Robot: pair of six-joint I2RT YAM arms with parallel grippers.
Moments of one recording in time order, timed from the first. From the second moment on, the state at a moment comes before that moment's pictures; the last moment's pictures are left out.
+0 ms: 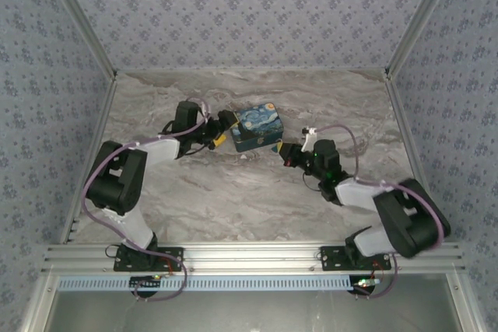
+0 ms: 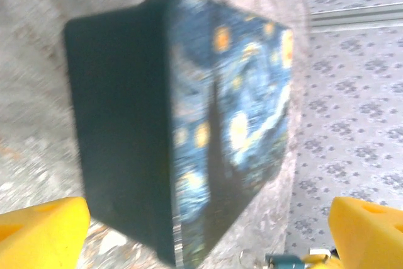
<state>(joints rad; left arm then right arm) -0.37 1.74 0.92 0.26 0.56 -1.05 0.46 1.33 0.39 0.65 -0.26 0.64</state>
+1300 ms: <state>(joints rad) -0.38 1.36 0.91 0.26 0.37 -0.33 0.45 0.85 0.44 -0.57 -0.36 0.61</state>
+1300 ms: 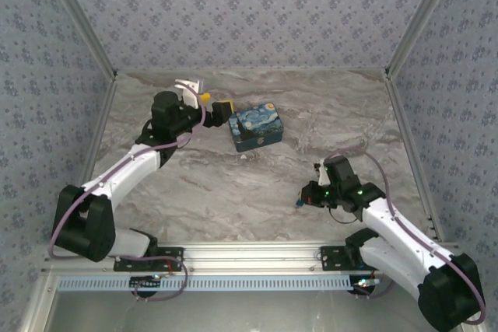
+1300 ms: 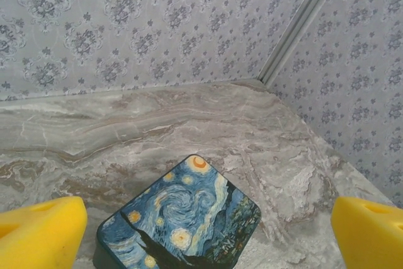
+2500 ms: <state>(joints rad) -0.38 1.36 0.91 0.18 0.35 -0.32 0.47 1.05 0.40 -0.41 -0.28 0.62</state>
